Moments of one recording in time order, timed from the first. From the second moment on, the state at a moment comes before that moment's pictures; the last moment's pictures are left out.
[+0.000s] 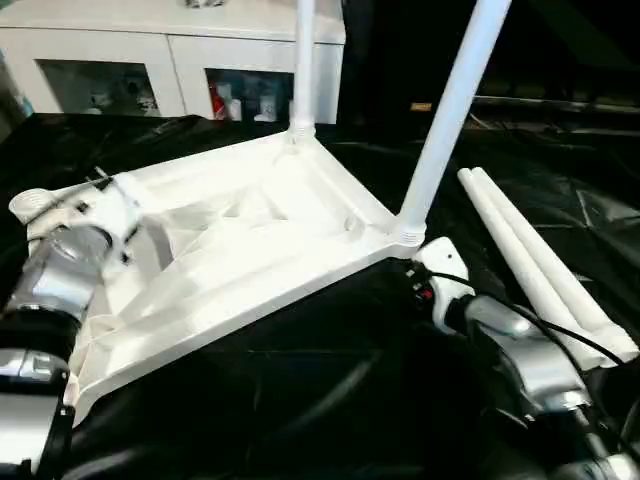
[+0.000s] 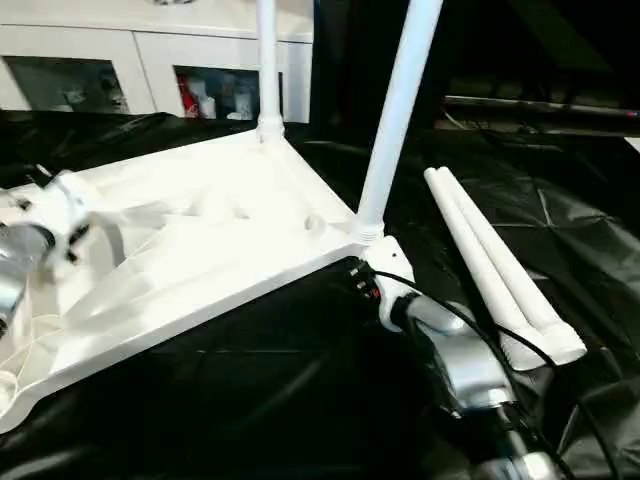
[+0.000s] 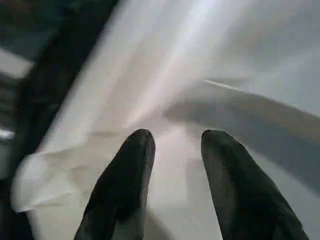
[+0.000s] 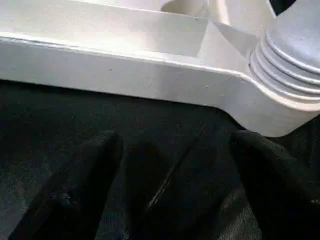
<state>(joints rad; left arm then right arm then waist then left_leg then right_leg) -0.66 0.64 -0.11 0.77 0.28 0.29 -0.43 -0.34 -0.28 0.15 0.27 0.07 0.40 0.49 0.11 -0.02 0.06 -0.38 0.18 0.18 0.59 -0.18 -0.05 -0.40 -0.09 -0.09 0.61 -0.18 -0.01</state>
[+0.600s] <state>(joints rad) -0.63 0.71 -0.20 0.68 0.27 0.38 -0.79 -0.52 -0.16 0.16 0.62 0.04 0.27 0.44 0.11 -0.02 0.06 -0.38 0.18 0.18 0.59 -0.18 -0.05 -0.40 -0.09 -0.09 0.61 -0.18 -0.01</state>
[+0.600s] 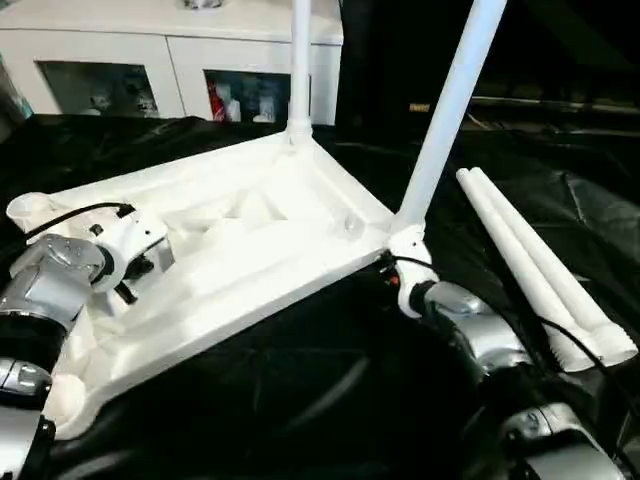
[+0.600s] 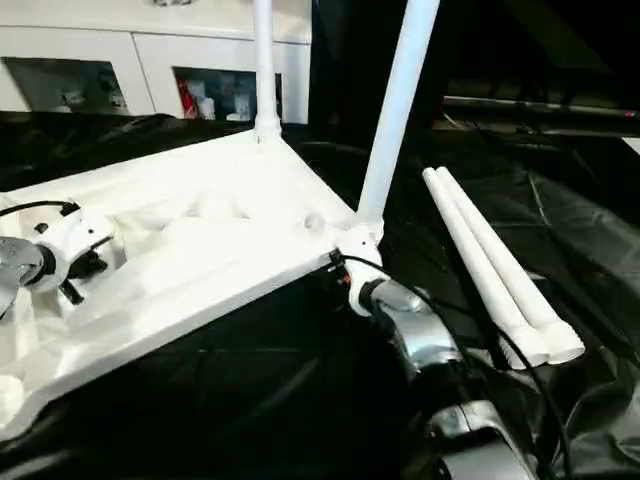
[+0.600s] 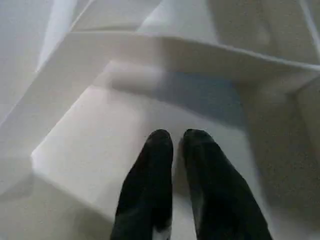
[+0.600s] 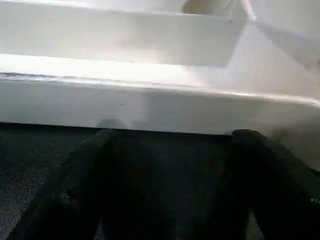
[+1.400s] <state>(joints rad) -0.54 0.54 -0.22 0.42 0.13 0.44 -1.00 -0.59 -0.13 0.17 0.76 0.03 0.18 0.60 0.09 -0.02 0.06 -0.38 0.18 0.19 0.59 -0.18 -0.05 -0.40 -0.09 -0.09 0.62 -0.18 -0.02</state>
